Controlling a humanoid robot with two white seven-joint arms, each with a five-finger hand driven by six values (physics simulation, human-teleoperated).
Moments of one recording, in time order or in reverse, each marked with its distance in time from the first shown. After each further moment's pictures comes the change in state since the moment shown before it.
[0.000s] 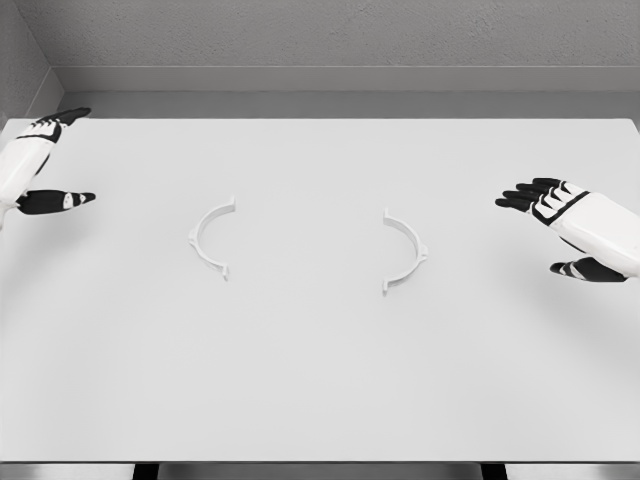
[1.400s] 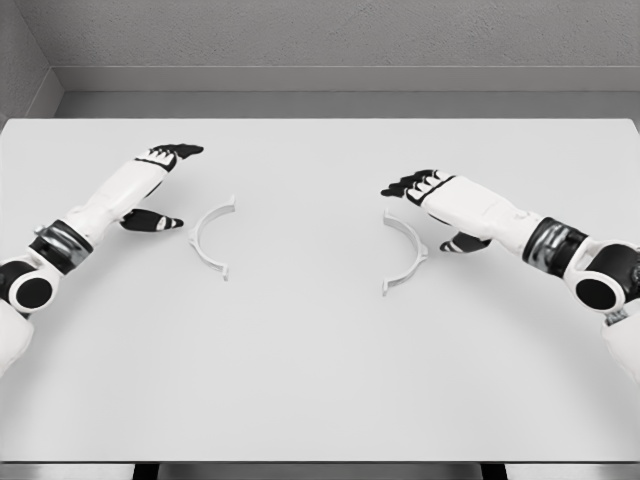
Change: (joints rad) left arm -0.123 -0.112 -0.268 0.073 -0.103 0.000 0.000; right arm -0.402 0.208 0.470 0.211 0.176 0.176 0.021
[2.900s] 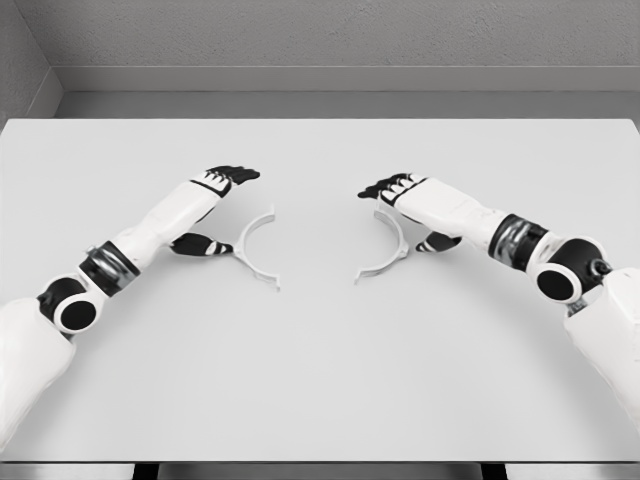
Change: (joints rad) left arm 0.075 -0.060 -0.049 -0.154 -0.008 0.000 0.000; right arm -0.060 0.087 0.063 0.084 0.046 0.030 0.007
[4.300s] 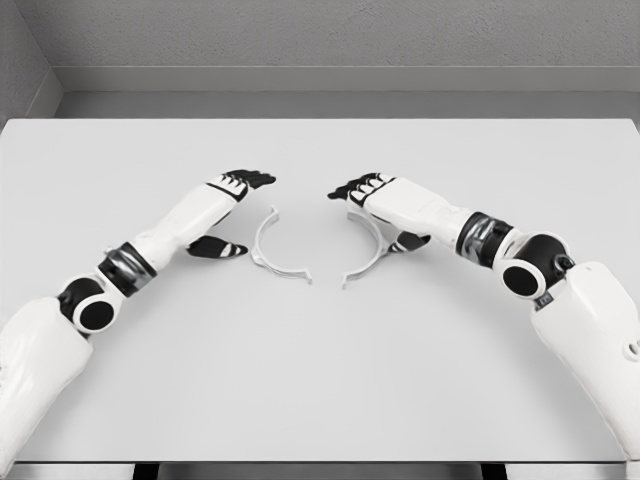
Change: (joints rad) left arm -0.009 -0.055 -0.001 0.027 -0.050 0.000 0.000; right arm -0.043 0.074 0.048 0.023 0.028 0.020 0.001
